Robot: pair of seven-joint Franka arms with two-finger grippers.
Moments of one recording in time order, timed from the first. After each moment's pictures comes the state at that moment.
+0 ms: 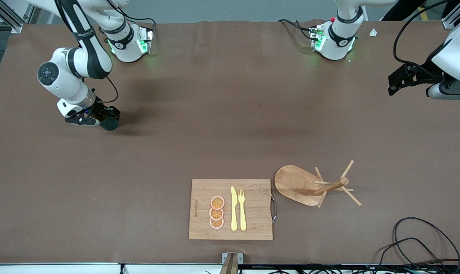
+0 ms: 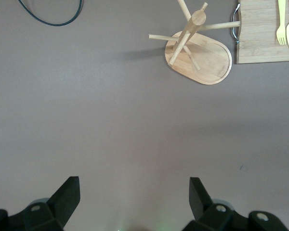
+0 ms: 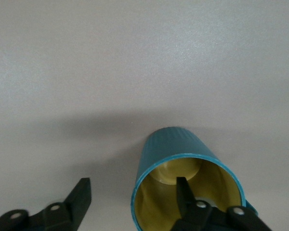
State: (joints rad) left arm -0.09 0.03 -0.06 -1.43 0.02 1.45 -0.08; right arm -0.06 -0.01 0.03 -2.64 0.07 2.60 0.04
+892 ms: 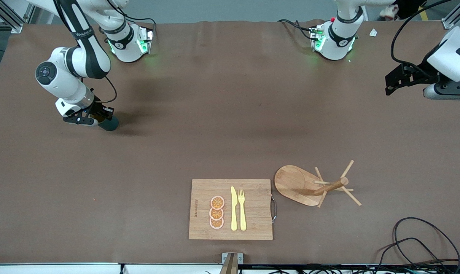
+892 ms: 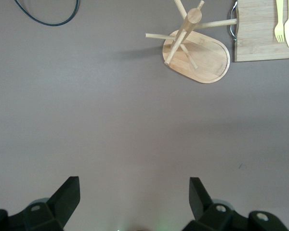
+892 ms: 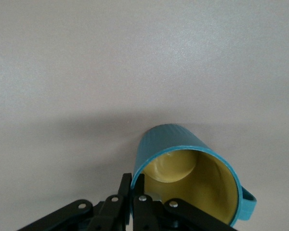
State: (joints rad) left arm -0.09 0.03 -0.07 -1.43 0.02 1.45 -0.08; right arm -0.06 -0.02 0.02 -2.64 0.07 2.59 0.04
